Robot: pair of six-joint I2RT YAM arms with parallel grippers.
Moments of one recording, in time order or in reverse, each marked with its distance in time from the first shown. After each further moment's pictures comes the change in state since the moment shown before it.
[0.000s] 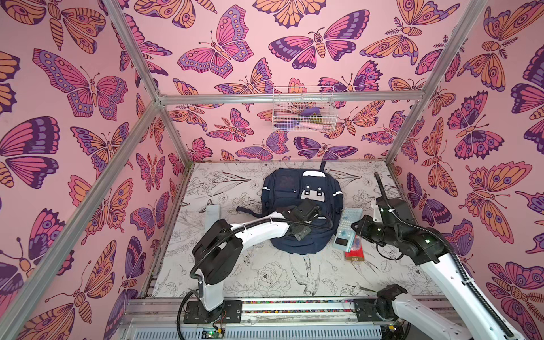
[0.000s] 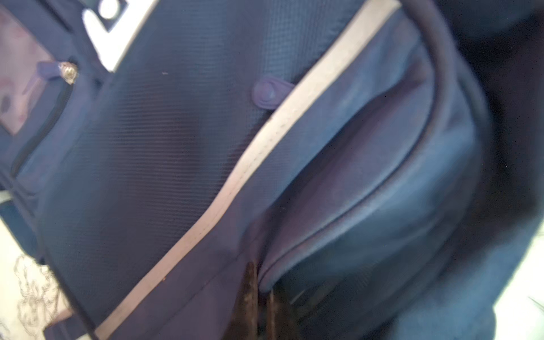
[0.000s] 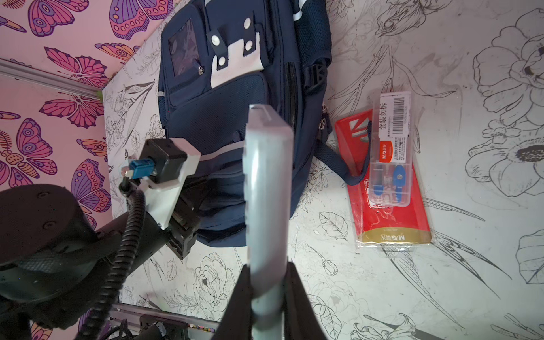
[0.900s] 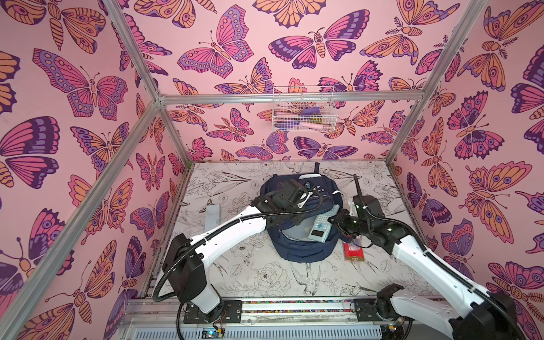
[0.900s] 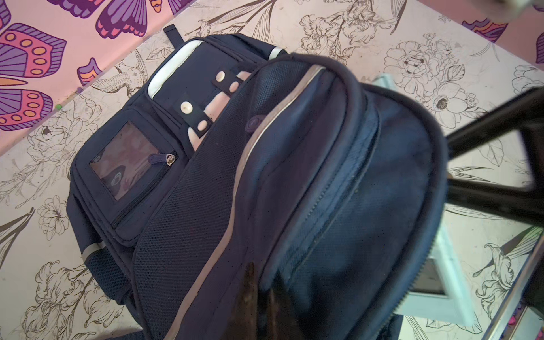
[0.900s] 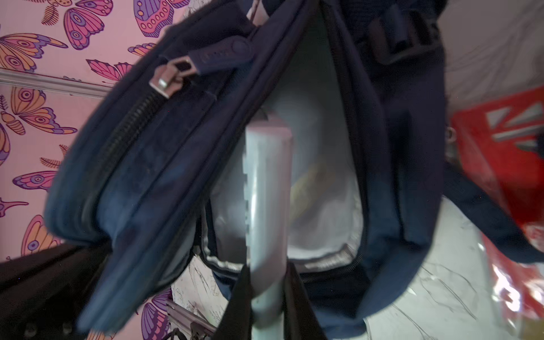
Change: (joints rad) left arm 0.074 -0.256 0.048 -0.011 0.187 -0.099; right arm 0.079 0.260 -0.204 0.584 -0.106 0.222
